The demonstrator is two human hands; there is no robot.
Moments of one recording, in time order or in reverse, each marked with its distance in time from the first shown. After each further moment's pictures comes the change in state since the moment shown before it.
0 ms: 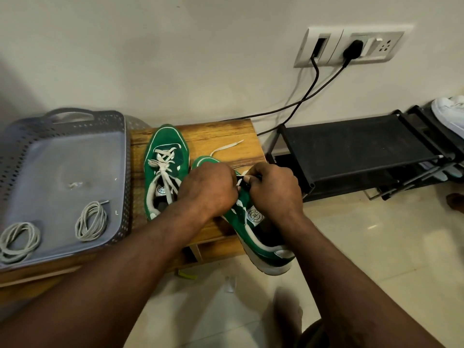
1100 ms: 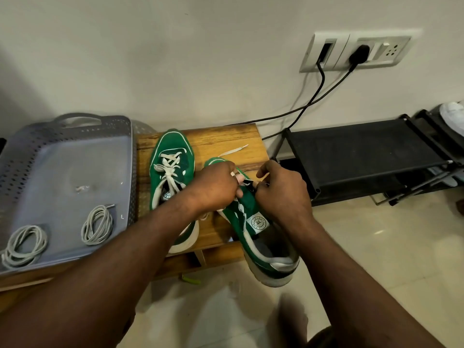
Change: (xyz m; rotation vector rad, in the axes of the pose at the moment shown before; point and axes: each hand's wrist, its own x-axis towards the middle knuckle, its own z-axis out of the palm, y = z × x) left_hand 0.003 0.000 -0.022 -0.588 -0.210 -0.124; right_hand 0.003 -0.002 -0.007 0.010 -0.038 0.053
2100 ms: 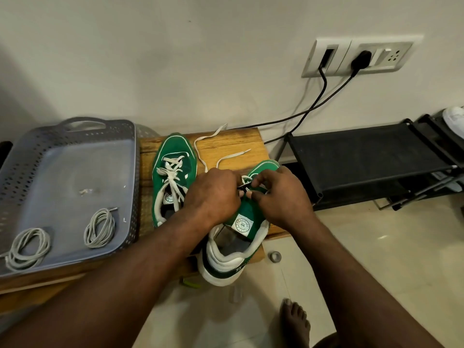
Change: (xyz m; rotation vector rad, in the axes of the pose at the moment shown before) left_hand 0.007 -0.019 0.013 0.617 0.263 0.158; right_hand 0.009 0.009 0.007 0.042 -0.092 -0.112
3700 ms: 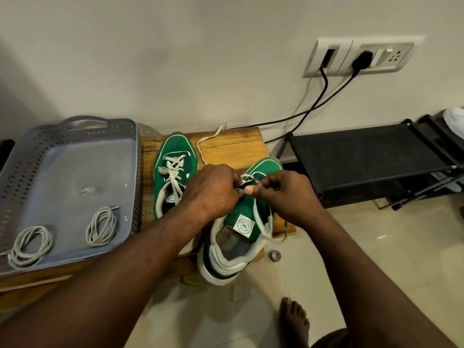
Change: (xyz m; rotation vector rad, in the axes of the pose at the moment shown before) left_hand 0.003 -0.002 -0.013 -0.133 -0.060 -0.040; right_hand -0.004 0.005 -0.022 0.235 -0.091 -0.012
